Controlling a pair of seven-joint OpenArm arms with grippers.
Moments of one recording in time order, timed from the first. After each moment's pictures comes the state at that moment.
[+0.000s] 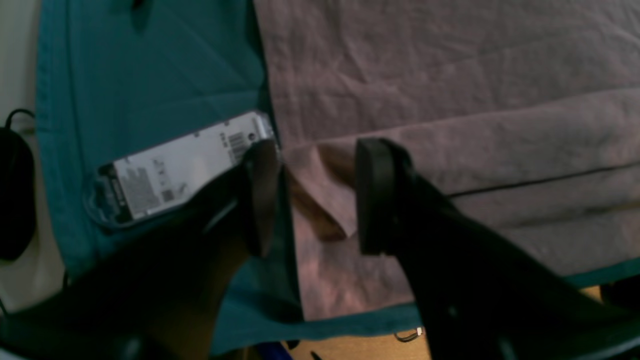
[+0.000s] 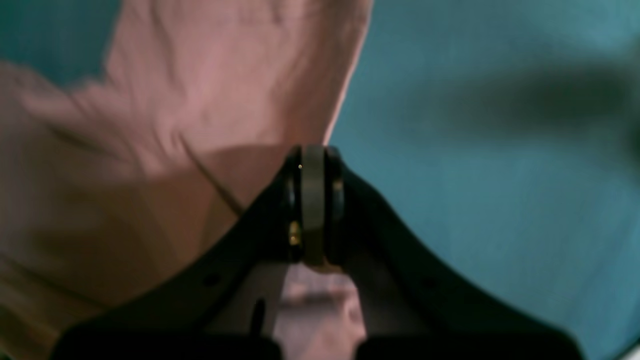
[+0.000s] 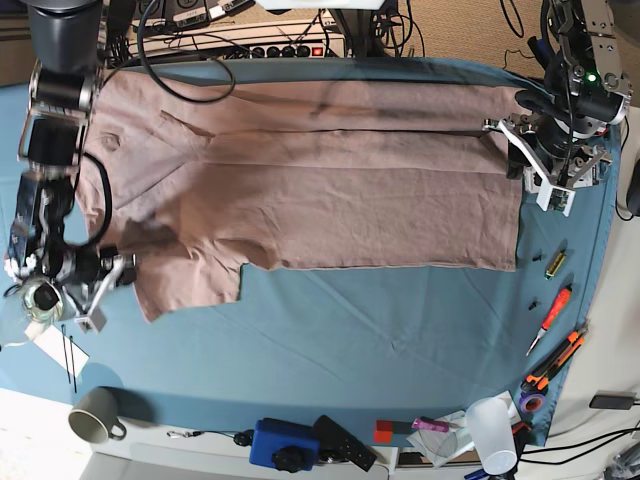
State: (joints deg) left arm 22.2 -16.5 -16.2 125.5 -23.1 -12.5 65.2; right arm 22.9 32.7 7.0 68.7 36.7 32.8 -71.8
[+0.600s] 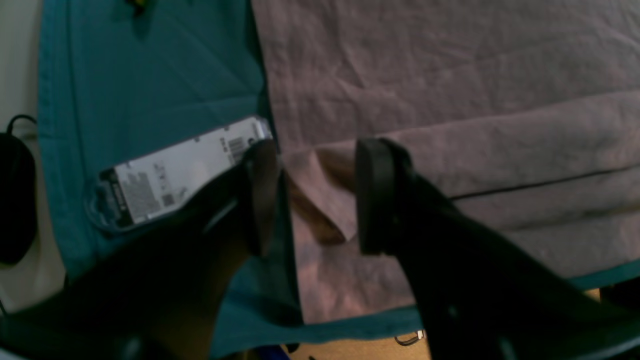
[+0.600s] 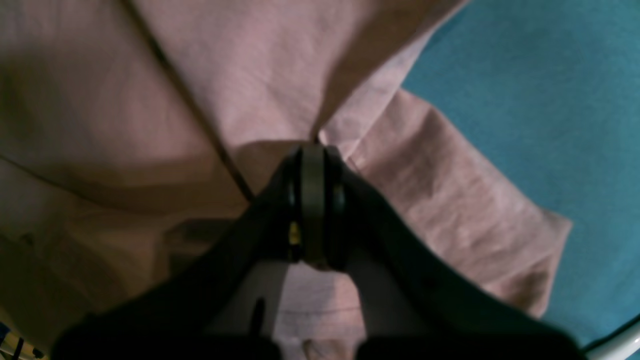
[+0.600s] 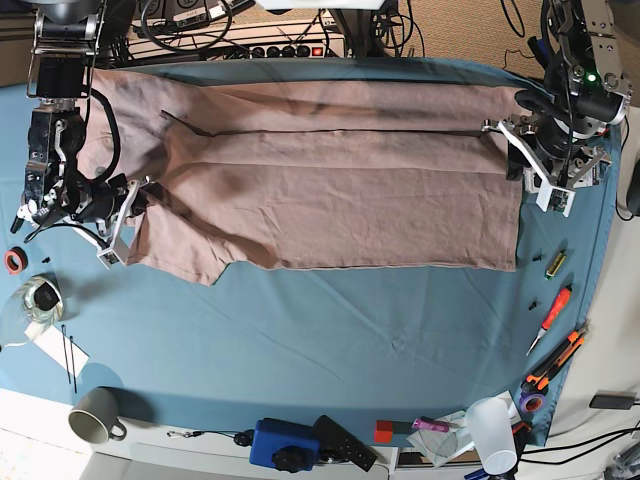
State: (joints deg) left arm 22.1 -16.5 -16.2 125.5 -23.1 -12.5 64.6; right arm 7.5 33.9 7.6 81.2 36.7 34.9 -73.9
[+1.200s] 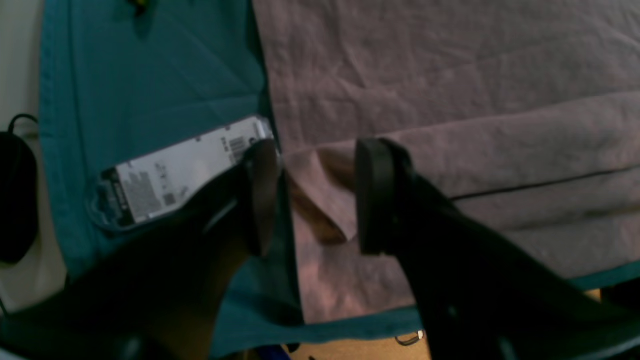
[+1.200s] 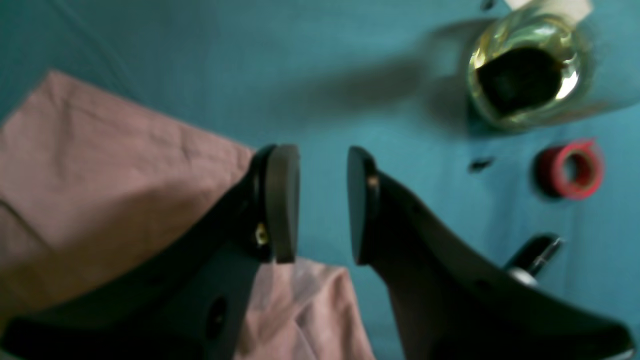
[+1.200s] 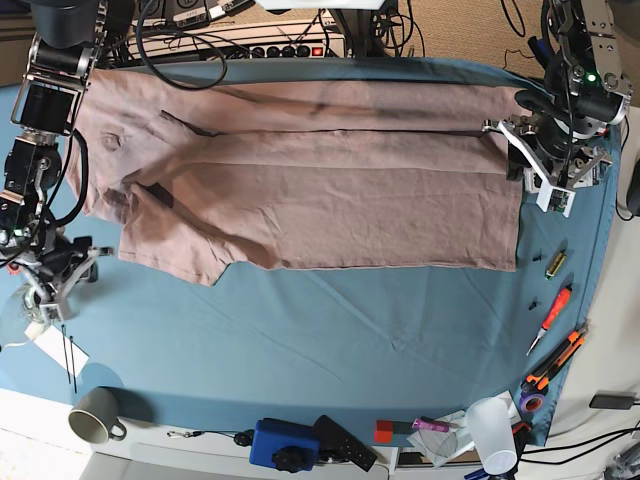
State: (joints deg) left arm 22.1 -16.6 -16.2 125.5 -22.9 -12.5 64.6; right arm 17.1 33.4 14.3 75.6 24.3 26.3 -62.1
